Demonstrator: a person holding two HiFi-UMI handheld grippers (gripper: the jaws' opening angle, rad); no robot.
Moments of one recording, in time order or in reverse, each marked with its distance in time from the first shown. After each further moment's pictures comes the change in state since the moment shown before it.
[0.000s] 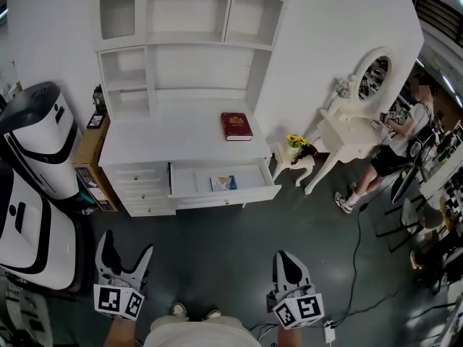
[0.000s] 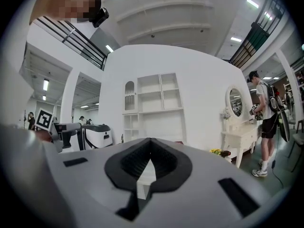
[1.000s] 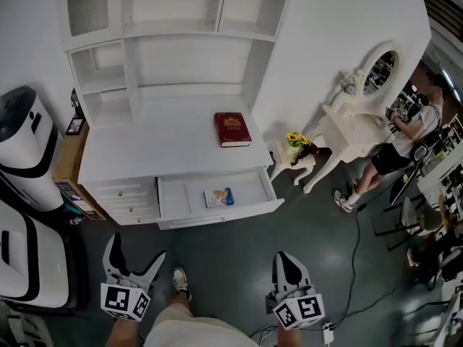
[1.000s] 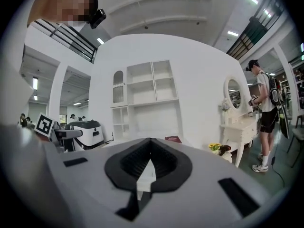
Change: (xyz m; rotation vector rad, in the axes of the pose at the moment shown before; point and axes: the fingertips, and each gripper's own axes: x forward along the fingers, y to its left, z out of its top) left arm 0.172 0.022 -0.089 -0.007 0.148 -0.108; right arm 0.149 -0.062 -0.033 0.035 0.072 -0.051
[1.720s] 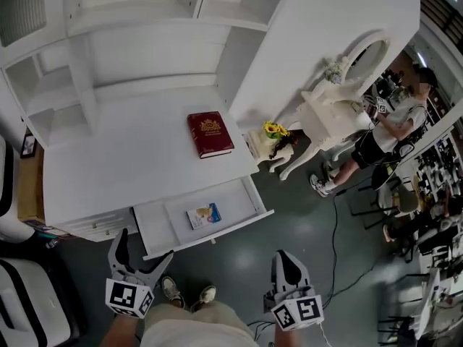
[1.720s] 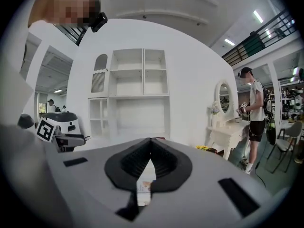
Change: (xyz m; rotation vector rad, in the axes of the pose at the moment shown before) left arm 0.211 0.055 -0.043 -0.067 0.127 -0.268; right arm 0.153 -0.027 0.027 -0.040 0.074 -0.223
